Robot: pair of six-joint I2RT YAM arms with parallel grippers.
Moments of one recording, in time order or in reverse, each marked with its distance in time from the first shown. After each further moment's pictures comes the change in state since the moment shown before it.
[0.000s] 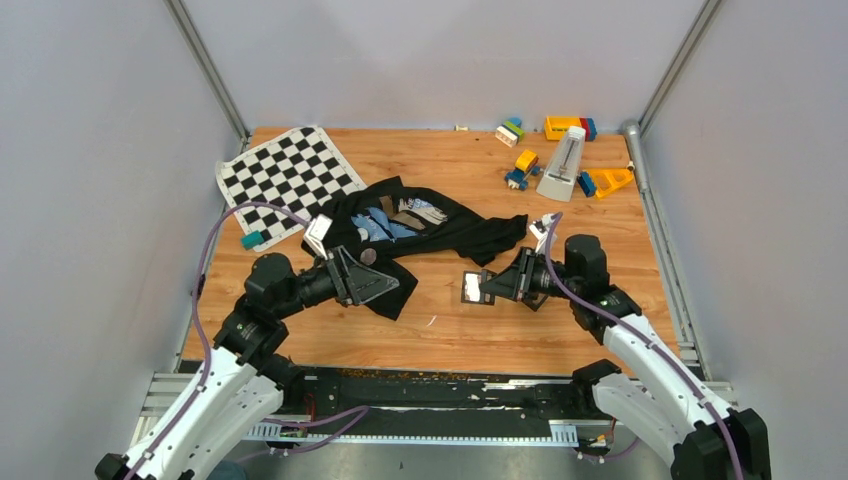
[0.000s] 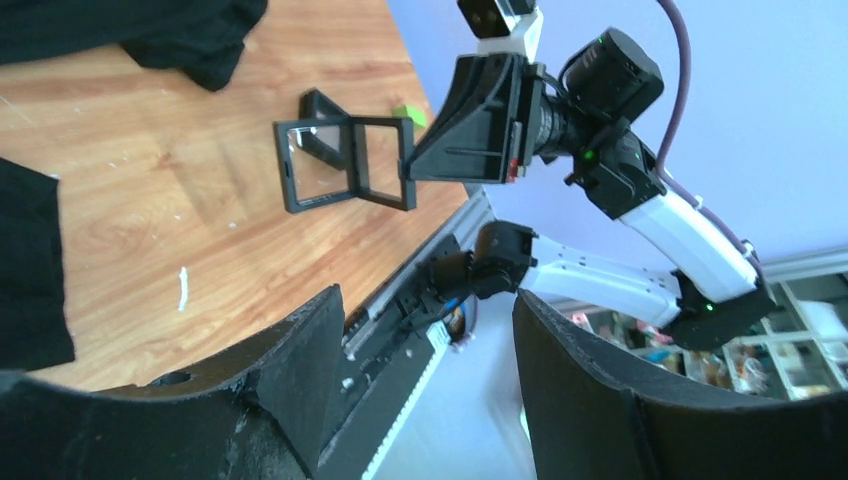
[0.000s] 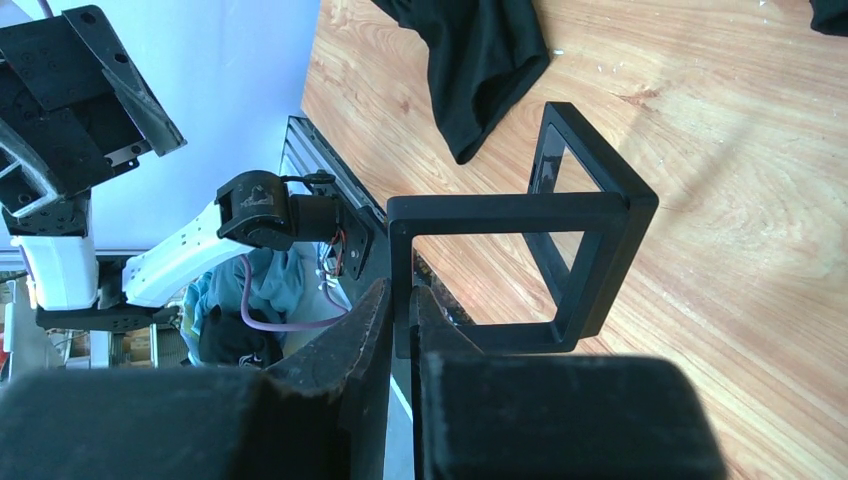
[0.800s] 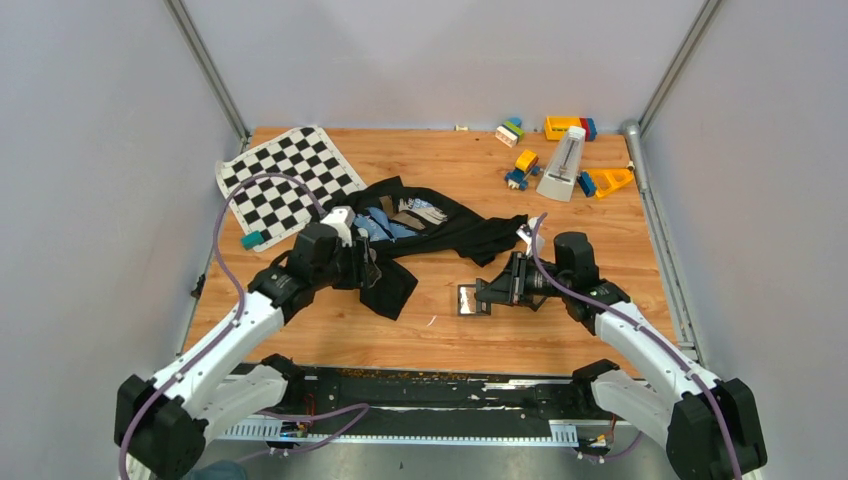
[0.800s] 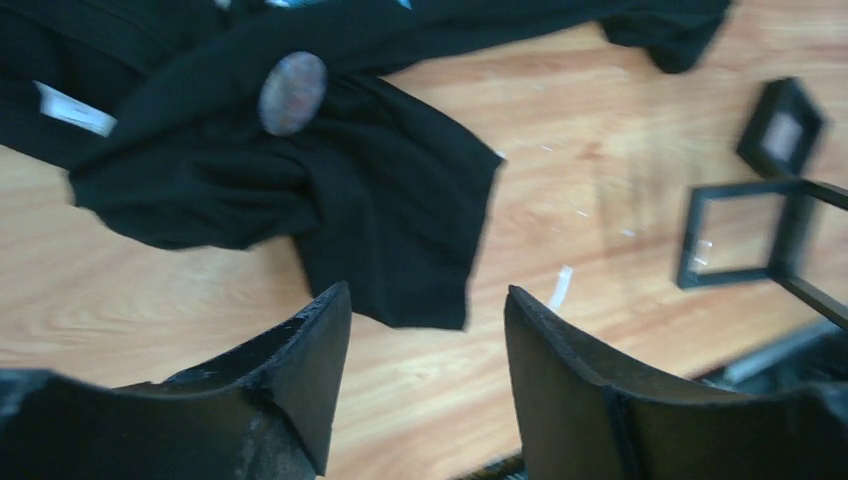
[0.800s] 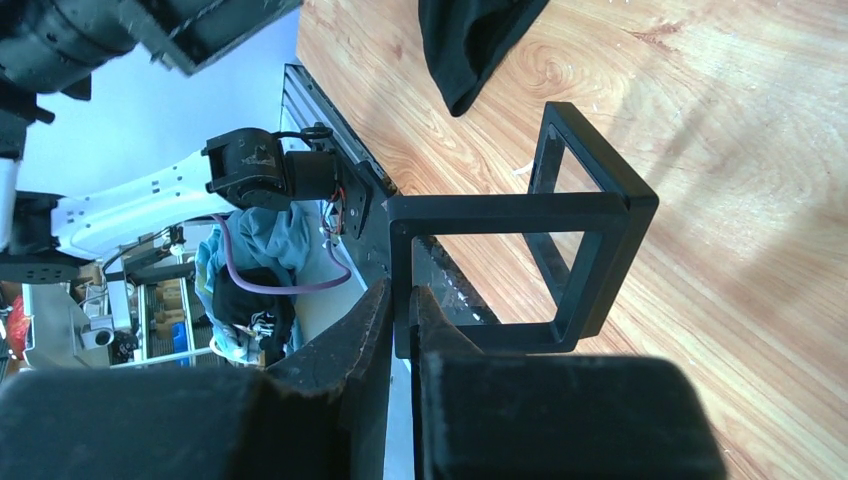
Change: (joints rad) left arm 0.000 0.352 0.130 -0.322 -0.473 0.465; right arm -0.002 0.110 -0.002 -0.002 -0.090 -0.031
